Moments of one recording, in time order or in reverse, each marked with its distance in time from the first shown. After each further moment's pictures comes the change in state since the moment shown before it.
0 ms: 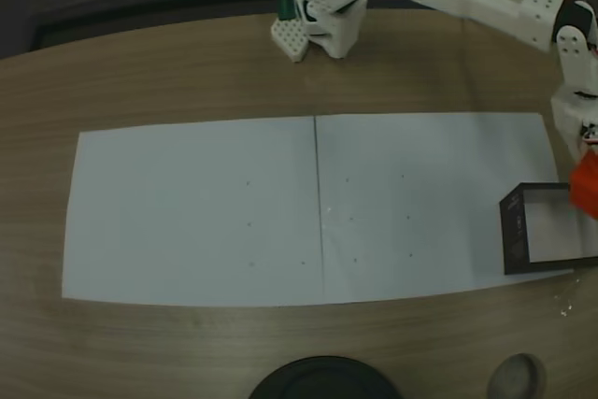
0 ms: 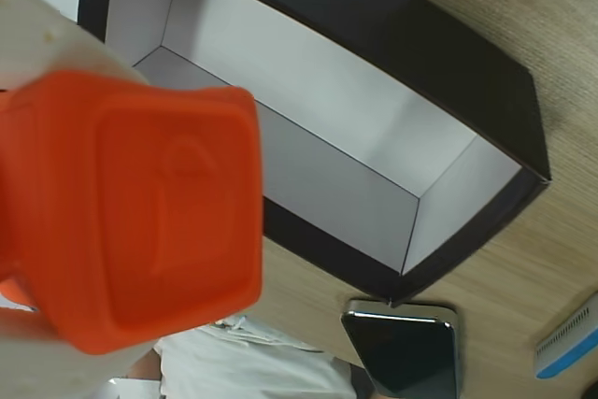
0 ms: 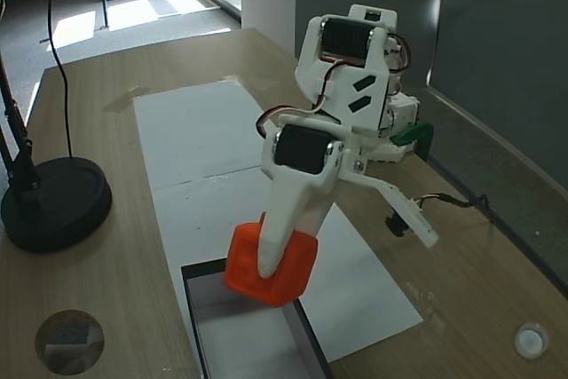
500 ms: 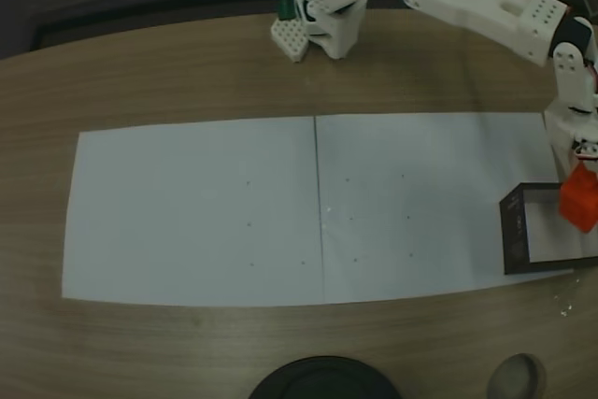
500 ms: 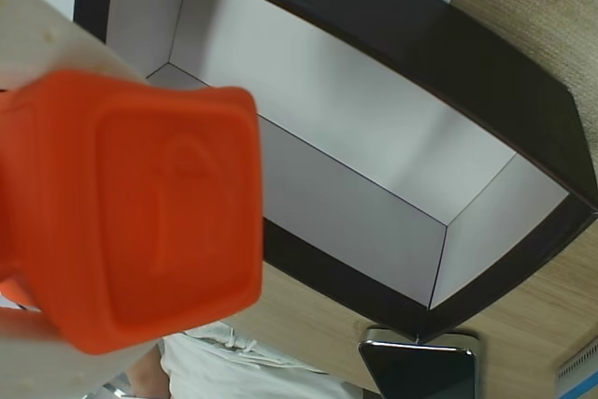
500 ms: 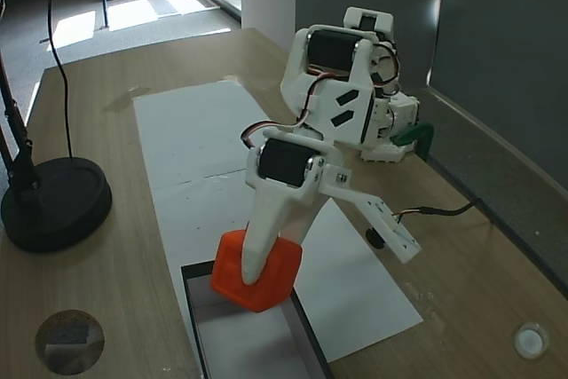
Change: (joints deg) arm 1.8 -2.2 0.0 0.0 0.0
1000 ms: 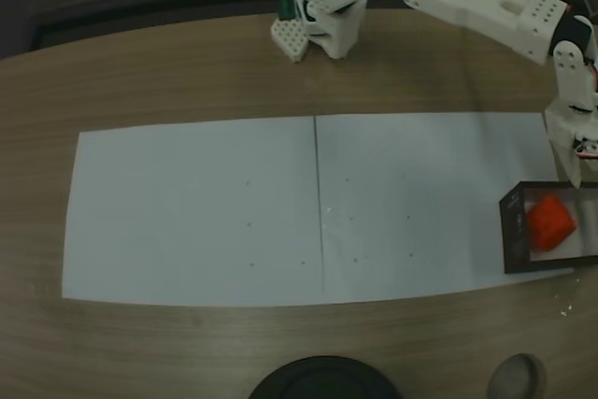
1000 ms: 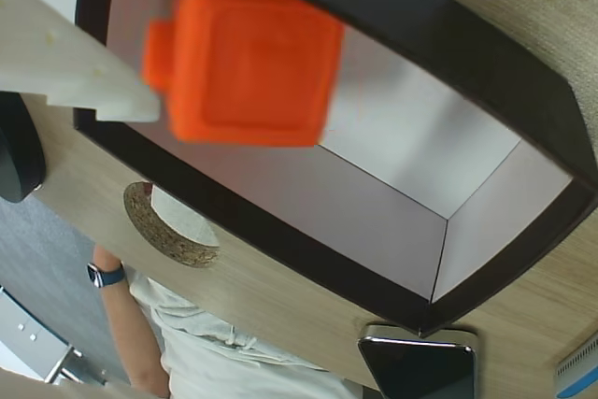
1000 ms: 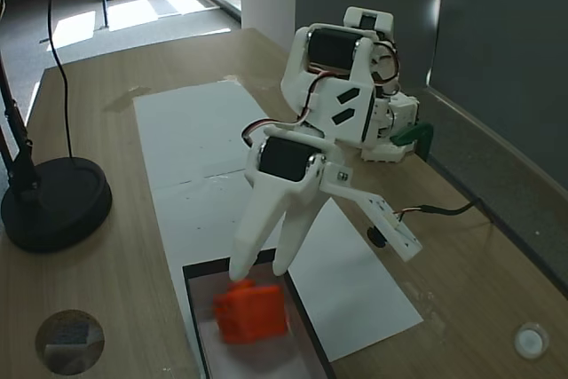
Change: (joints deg) arm 0.0 0.0 -0.1 0.0 0.0
